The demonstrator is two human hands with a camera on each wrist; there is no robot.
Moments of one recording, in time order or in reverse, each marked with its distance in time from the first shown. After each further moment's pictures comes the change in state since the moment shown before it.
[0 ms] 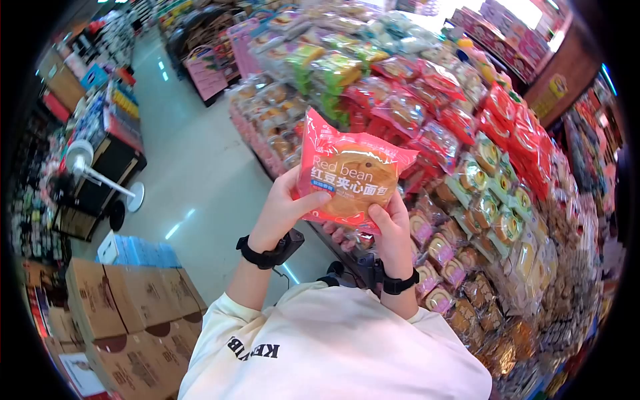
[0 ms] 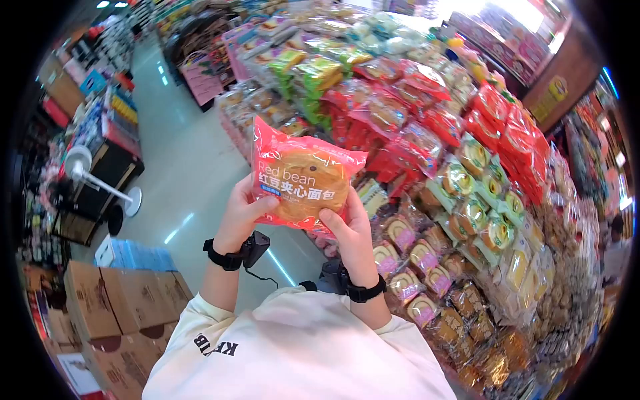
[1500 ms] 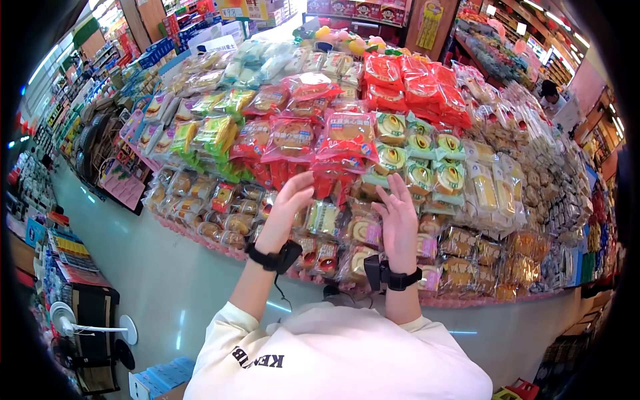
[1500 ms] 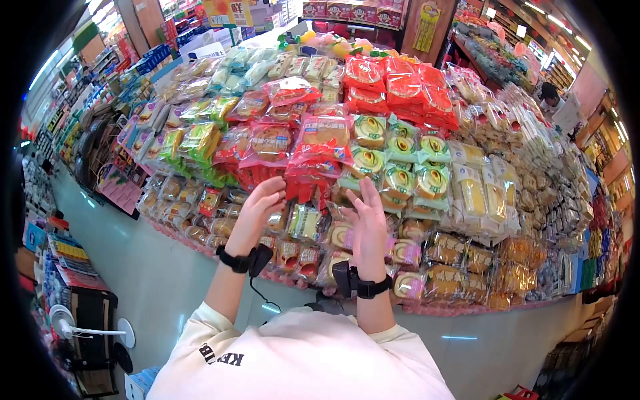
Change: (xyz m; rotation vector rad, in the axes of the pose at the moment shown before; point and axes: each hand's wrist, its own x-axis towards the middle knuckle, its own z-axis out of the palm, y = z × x) left_hand 0.138 -0.093 0.068 0.040 -0.381 -0.208; right_hand -0.013 -0.040 -0.103 0.036 0.666 -0.492
